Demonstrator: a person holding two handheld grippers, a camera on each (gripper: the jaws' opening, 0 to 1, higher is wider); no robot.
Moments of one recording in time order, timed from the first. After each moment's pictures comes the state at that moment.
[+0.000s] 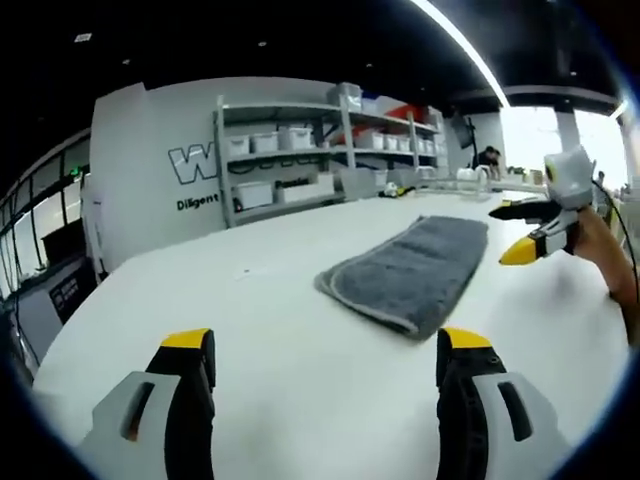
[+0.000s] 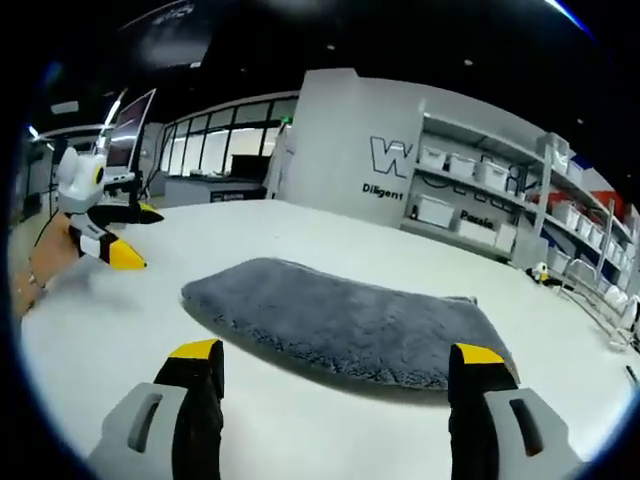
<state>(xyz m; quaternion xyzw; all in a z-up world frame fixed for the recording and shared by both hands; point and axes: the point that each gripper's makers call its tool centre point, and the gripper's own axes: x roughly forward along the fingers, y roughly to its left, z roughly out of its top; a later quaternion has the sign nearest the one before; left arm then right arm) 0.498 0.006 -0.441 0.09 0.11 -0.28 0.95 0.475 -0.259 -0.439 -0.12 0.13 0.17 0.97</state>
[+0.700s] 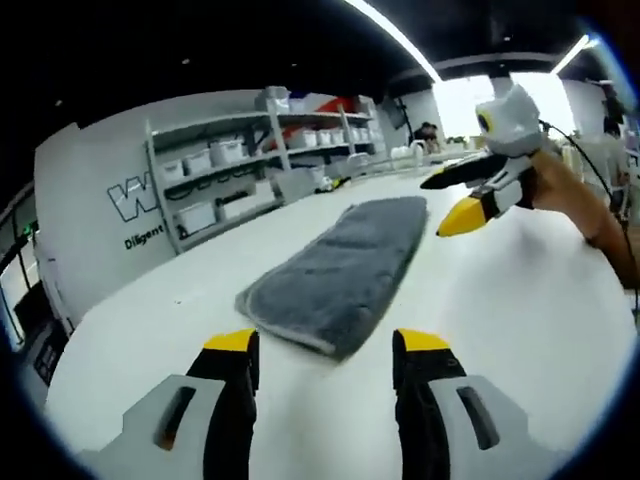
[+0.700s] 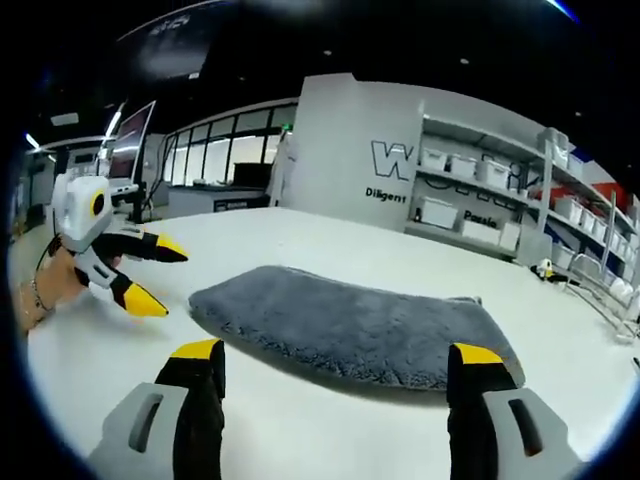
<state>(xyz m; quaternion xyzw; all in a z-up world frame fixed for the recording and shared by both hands) 0.475 -0.076 -0.462 0.20 0.09 -0.40 0.89 0.466 -0.254 -0.436 -0.10 0.13 0.18 0.97</state>
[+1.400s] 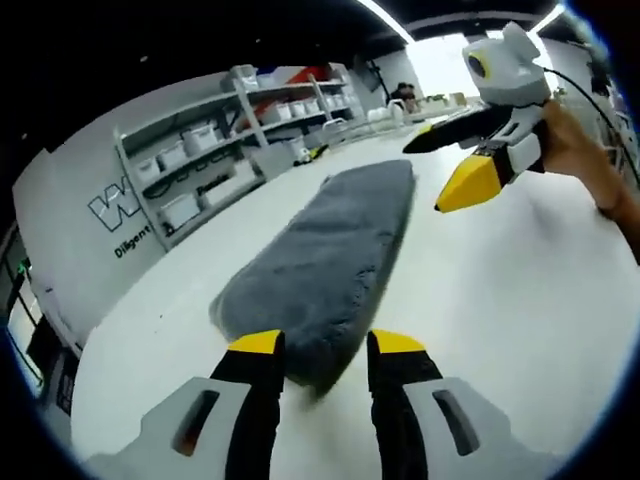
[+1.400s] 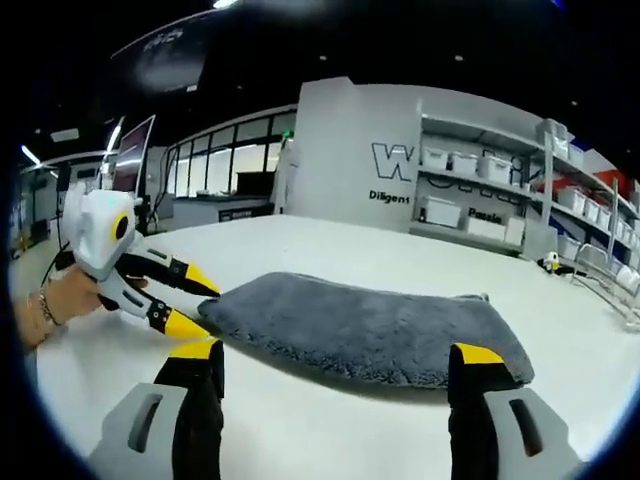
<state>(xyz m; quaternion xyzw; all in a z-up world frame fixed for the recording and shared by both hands) 0.490 -0.108 -0.477 0.28 0.13 -0.38 0.87 0.460 -0.250 -0.436 -0.07 0.12 0.19 0.97</state>
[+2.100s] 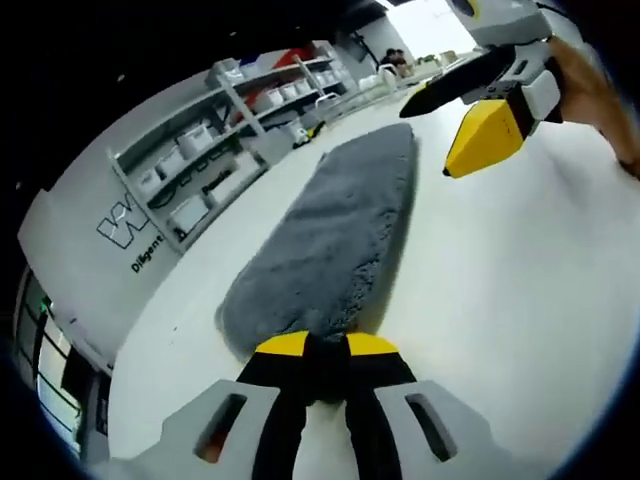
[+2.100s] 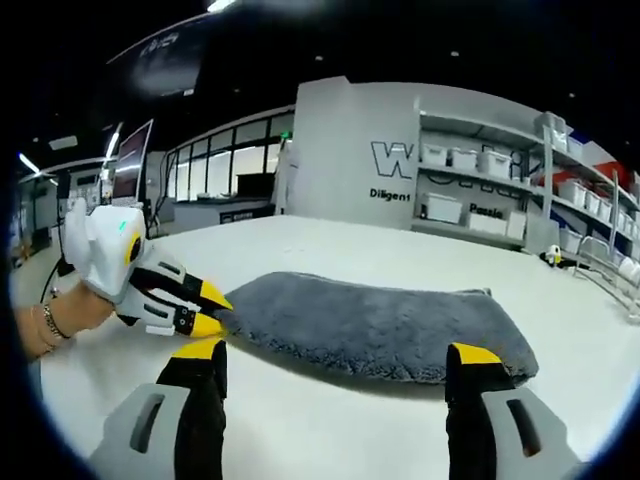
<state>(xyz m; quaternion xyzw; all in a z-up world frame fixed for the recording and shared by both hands) 0.491 -0.116 -0.488 0.36 0.13 -0.35 0.85 0.453 -0.249 -0.443 -0.06 0.13 0.19 0.97</state>
